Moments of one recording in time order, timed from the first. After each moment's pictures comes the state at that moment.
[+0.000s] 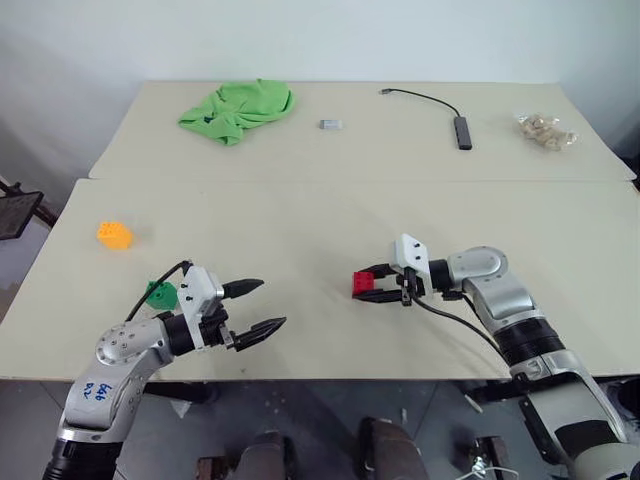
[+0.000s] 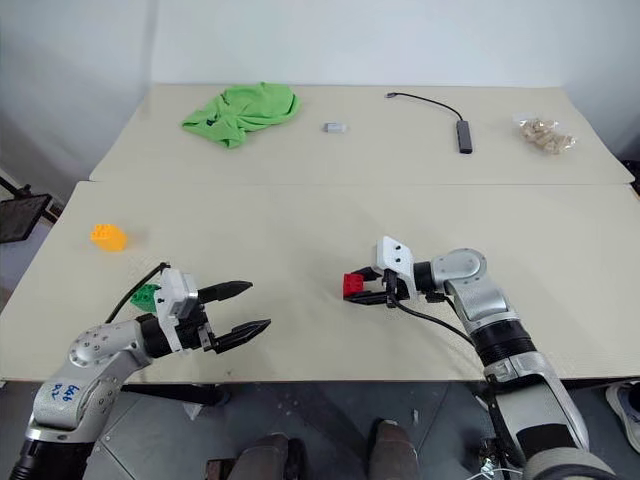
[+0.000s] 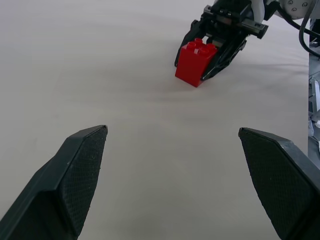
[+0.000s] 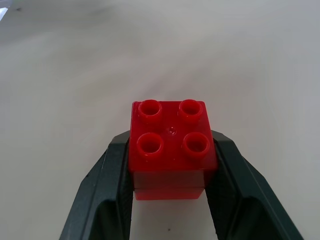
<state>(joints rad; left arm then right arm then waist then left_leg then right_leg) -0.03 0.59 0.13 -0.32 -0.48 0.38 -0.83 -0.70 -0.51 0.25 0.49 0.19 0.00 1.32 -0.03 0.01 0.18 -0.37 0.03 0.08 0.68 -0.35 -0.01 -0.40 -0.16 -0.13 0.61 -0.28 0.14</state>
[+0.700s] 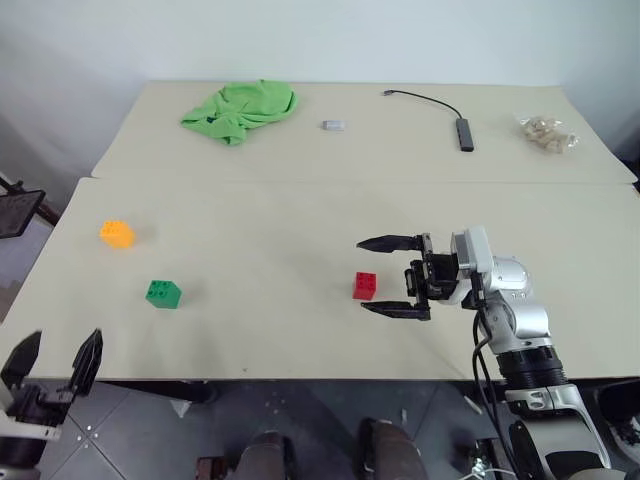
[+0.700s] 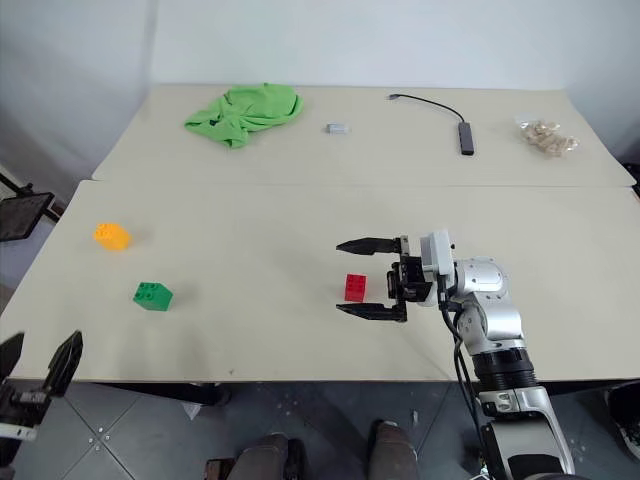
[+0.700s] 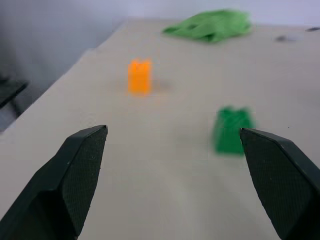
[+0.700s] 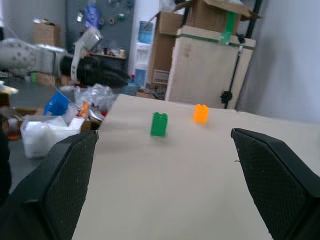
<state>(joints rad) 0.53 0.20 0.80 -0.37 -0.59 0.08 -0.54 -0.53 -0.43 0.03 0.16 0.59 -0.04 1.50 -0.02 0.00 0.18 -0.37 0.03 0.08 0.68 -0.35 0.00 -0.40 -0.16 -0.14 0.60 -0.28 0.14</state>
